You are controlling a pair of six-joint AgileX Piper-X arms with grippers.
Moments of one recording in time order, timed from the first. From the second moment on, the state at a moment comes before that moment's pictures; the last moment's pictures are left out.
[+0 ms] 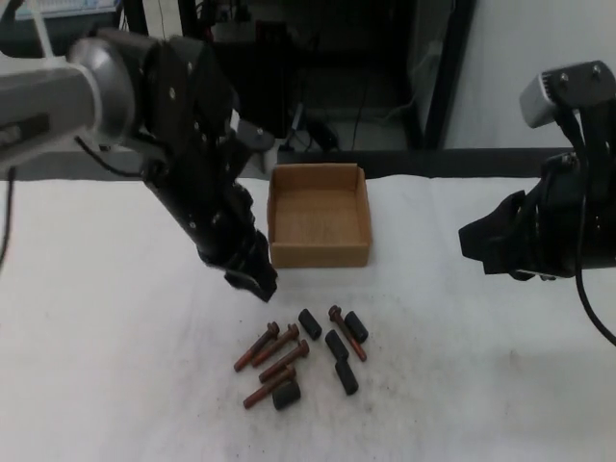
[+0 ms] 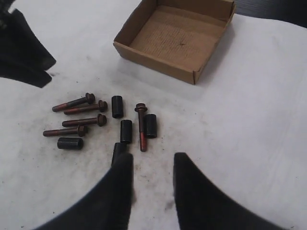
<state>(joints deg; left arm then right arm) -23.1 102.4 -74.6 53.7 22.4 24.4 18.7 60.9 -49.0 36.9 -14.9 -1.2</state>
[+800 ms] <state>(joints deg) -27.3 109.4 -74.1 50.1 6.9 23.2 18.7 60.9 -49.0 36.9 -14.9 -1.2</state>
